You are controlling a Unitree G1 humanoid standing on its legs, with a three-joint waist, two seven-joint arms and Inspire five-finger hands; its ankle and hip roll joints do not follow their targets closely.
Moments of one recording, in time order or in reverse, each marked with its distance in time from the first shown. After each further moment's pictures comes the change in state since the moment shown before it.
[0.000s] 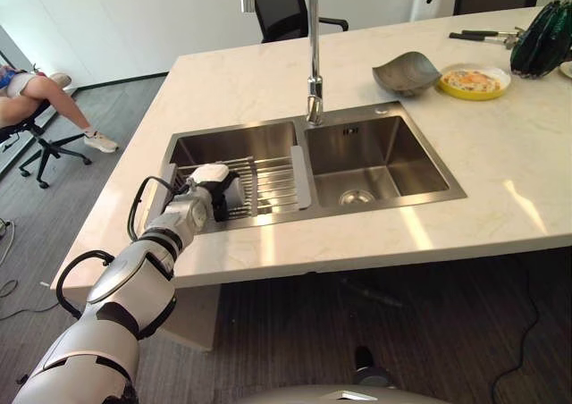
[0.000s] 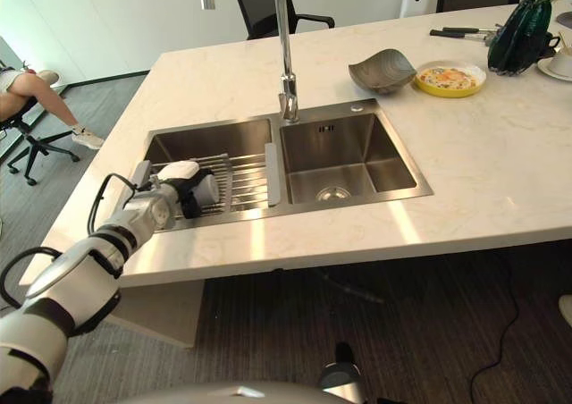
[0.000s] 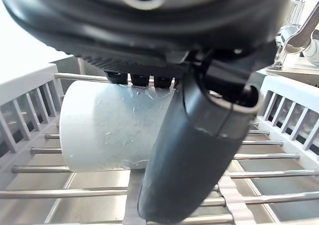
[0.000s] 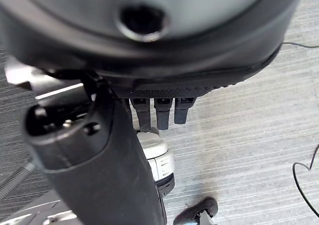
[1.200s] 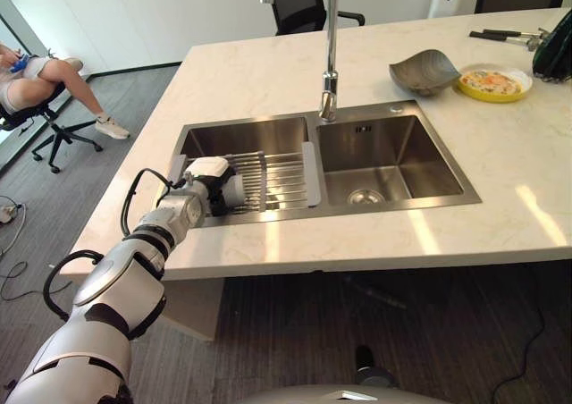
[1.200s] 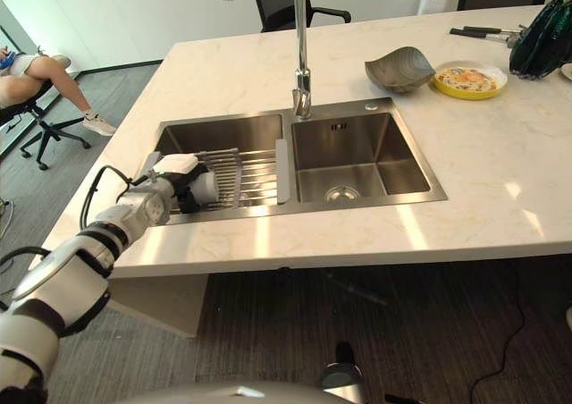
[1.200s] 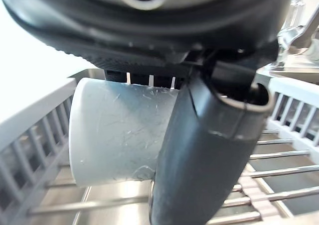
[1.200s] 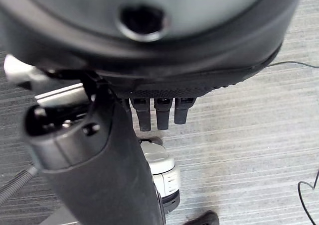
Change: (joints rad) left arm 0.049 0.129 0.019 -0.253 0.113 -0.032 0.008; right arm 0.000 -0.025 -0.035 -0.004 0.000 -0.013 0.000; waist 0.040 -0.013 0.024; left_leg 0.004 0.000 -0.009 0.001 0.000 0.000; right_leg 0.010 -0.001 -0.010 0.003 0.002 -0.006
